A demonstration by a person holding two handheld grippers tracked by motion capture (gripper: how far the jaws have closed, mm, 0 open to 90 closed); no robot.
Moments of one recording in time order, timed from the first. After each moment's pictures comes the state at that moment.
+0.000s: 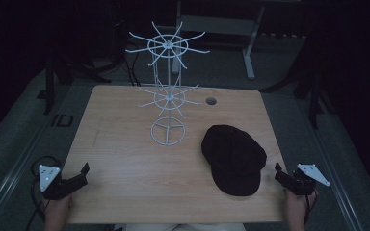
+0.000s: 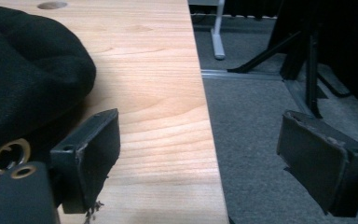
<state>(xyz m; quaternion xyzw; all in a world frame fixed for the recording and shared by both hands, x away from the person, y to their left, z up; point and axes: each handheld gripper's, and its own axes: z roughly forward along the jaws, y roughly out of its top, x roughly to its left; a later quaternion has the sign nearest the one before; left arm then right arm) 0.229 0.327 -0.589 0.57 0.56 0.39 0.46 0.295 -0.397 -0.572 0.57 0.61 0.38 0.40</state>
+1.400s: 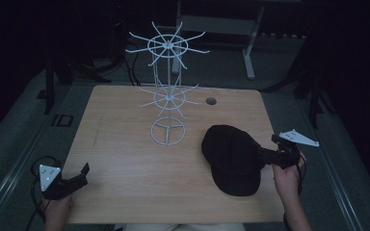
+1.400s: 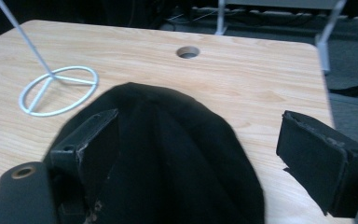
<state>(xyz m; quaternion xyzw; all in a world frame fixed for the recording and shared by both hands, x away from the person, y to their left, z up) 0.229 0.326 -0.589 0.57 0.56 0.39 0.45 0.331 -0.317 -0.463 0.48 0.70 0.45 0.27</state>
